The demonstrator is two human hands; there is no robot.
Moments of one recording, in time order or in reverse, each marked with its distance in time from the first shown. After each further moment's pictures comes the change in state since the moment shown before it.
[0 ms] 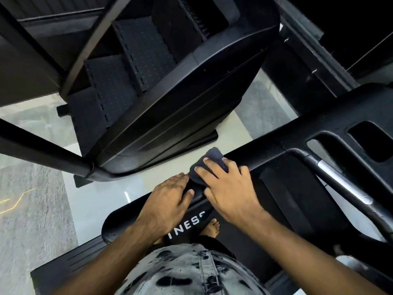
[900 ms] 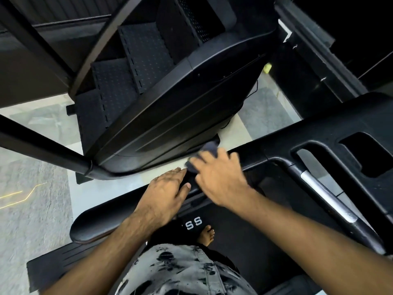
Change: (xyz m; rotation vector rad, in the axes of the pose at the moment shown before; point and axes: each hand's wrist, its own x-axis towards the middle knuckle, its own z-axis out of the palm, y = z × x) left_hand 0.036 0.050 0.019 0.048 0.042 -0.086; right_hand 0.035 0.056 -0.007 0.018 -0.134 -0.147
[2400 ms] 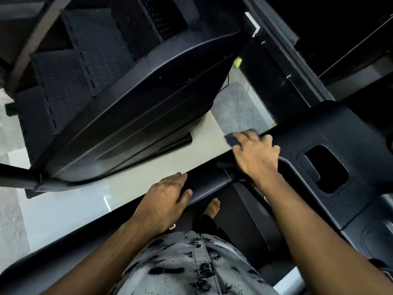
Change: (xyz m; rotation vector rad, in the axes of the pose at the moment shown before) left_hand 0.087 0.069 0.011 -0.091 -0.081 0.130; right_hand 0.028 0.170 -0.005 0.077 -0.102 0.597
